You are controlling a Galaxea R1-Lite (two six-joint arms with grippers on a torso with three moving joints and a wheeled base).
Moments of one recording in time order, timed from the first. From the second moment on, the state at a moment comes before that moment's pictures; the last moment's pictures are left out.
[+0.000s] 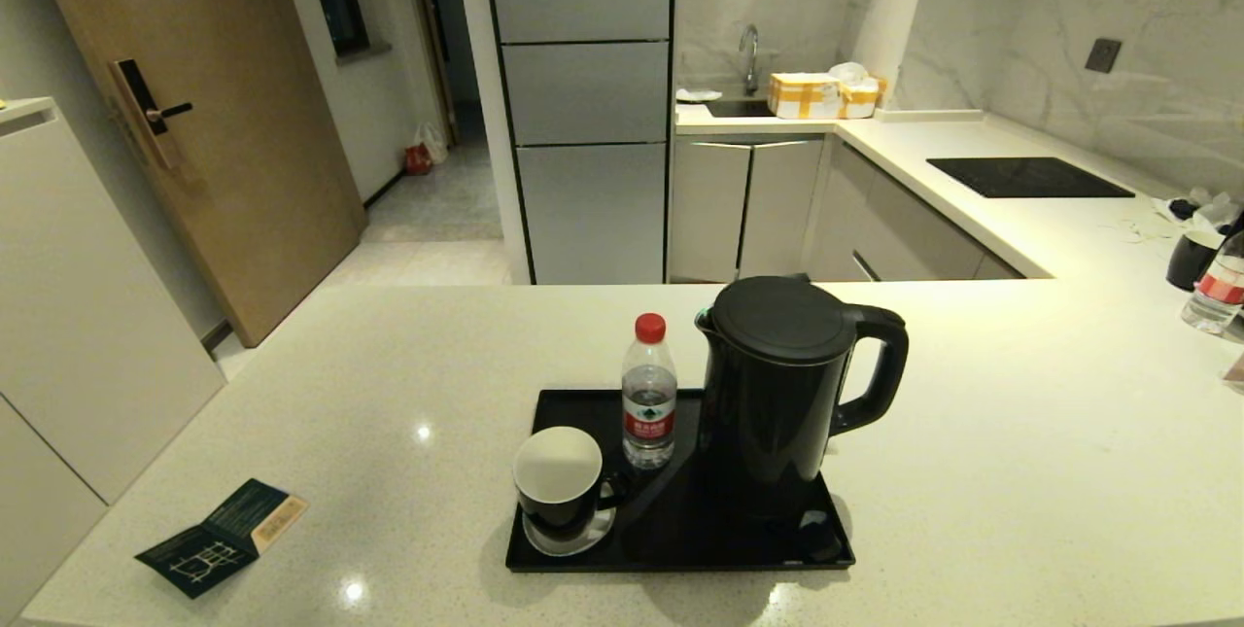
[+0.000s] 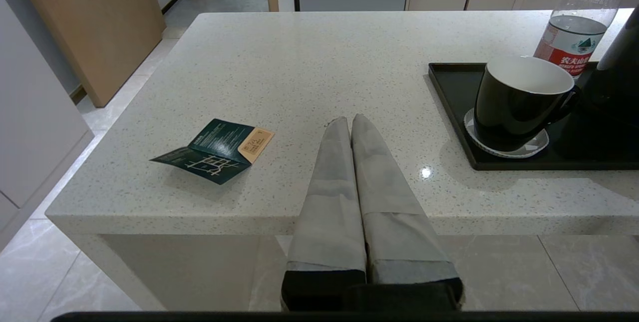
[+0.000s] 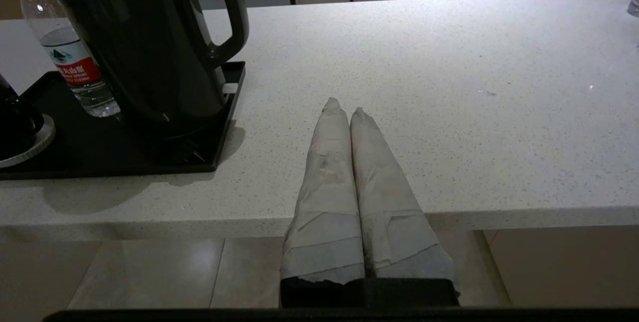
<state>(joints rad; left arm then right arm) 0.00 0.00 0.00 -0.01 0.00 0.01 0.00 0.00 0.00 0.01 0.00 0.00</state>
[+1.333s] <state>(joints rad) -0.04 0.47 -0.68 0.40 -0.11 -0.03 0.00 0.00 0.00 0.01 0.00 0.00</state>
